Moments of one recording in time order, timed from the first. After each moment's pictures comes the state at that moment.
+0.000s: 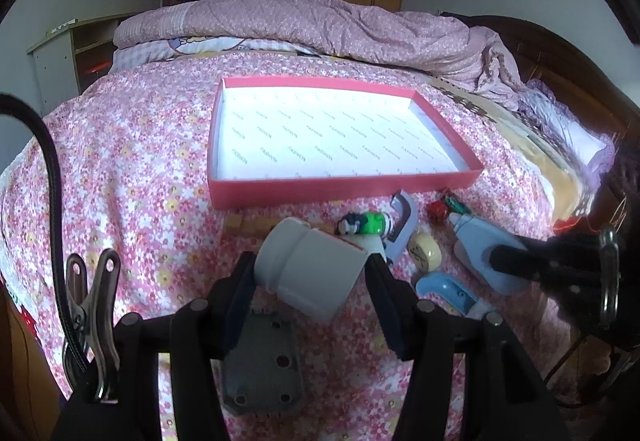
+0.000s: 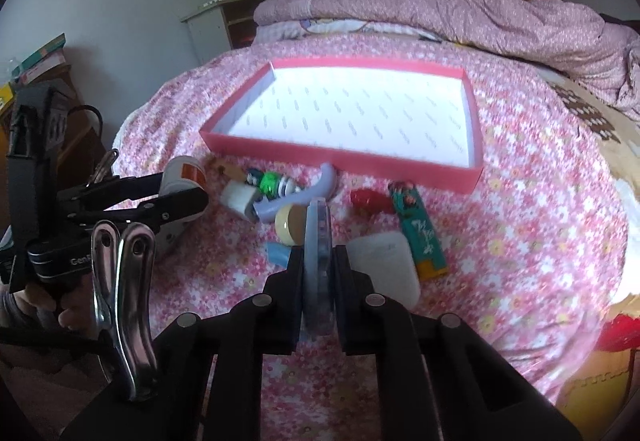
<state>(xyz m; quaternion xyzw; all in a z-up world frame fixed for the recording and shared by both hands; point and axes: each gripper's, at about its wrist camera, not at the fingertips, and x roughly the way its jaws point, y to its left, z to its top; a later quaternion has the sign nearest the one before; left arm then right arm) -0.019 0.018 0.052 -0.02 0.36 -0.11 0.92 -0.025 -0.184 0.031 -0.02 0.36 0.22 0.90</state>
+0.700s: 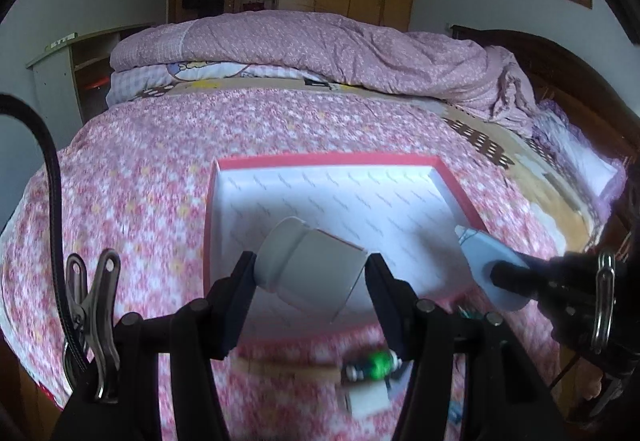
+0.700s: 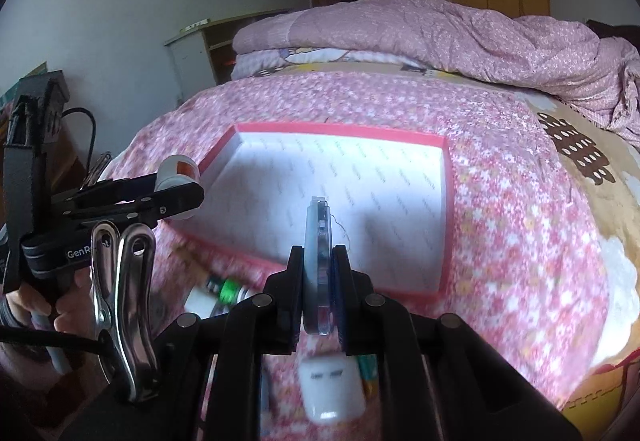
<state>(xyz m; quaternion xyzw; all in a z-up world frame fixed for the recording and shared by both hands) 0.075 0.008 0.102 -0.02 0.35 -0.10 0.93 0.058 -0.191 0.074 -0.01 0.35 0.19 0.92</state>
